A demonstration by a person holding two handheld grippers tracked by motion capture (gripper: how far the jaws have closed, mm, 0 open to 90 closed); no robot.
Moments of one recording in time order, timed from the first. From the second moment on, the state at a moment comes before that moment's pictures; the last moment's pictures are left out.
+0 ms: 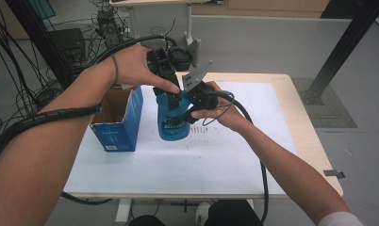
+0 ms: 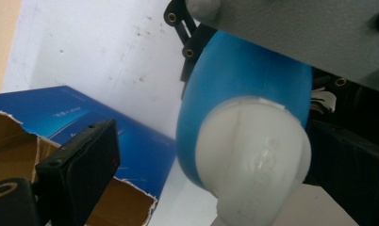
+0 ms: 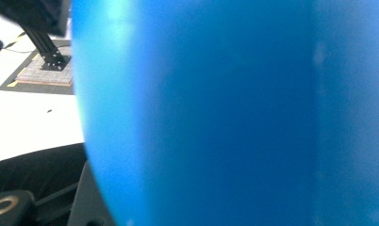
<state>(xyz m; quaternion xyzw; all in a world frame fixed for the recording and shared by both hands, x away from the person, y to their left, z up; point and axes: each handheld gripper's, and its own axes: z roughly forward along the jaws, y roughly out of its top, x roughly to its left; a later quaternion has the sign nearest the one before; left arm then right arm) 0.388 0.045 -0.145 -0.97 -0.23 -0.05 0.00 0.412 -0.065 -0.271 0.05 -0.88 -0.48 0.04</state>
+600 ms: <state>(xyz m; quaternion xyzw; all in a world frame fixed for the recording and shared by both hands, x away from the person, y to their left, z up) 0.386 0.041 -0.154 -0.97 -0.22 -0.04 0.00 0.412 -0.065 -0.270 0.07 -0.87 -0.49 0.04</state>
